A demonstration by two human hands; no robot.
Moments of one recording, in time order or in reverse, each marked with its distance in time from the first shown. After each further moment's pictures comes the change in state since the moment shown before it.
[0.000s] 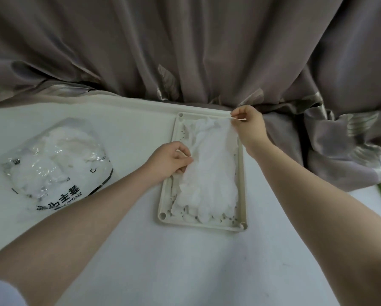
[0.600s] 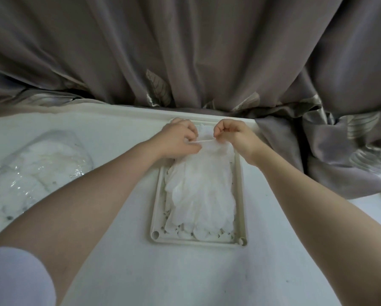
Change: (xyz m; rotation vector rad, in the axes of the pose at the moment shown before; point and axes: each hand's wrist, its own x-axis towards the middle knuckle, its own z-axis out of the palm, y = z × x) left_hand 0.077 0.039 -0.009 0.559 -0.116 0.346; right_hand 0.004 -0.006 -0.005 0.044 -0.446 0.002
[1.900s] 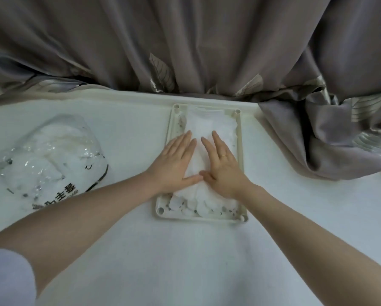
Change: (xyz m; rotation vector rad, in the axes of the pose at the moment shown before) left_hand -0.083 -0.012 0.061 0.540 -0.074 0.047; right_hand -0.074 0.063 0.061 -0.813 -0.097 -0.218
